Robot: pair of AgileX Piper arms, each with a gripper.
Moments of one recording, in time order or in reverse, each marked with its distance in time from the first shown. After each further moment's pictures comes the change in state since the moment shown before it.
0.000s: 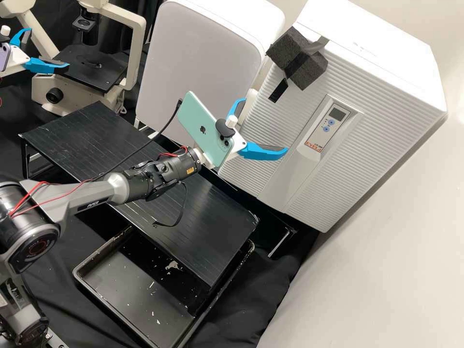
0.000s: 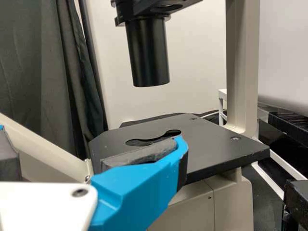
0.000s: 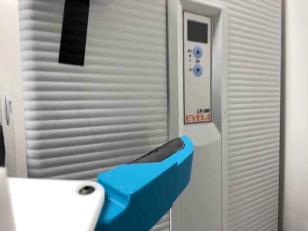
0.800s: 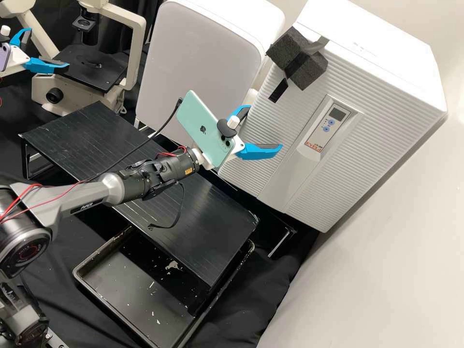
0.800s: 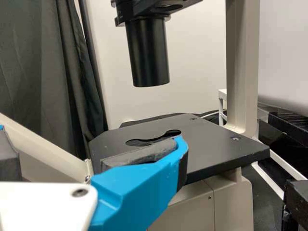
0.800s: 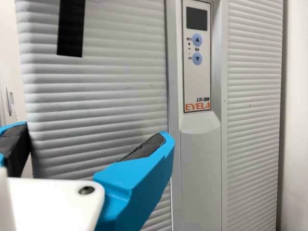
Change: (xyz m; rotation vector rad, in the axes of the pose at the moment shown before) left arm 0.000 0.000 0.000 0.000 0.000 0.000; right arm -0.006 0.007 -0.003 0.014 -0.043 -0.027
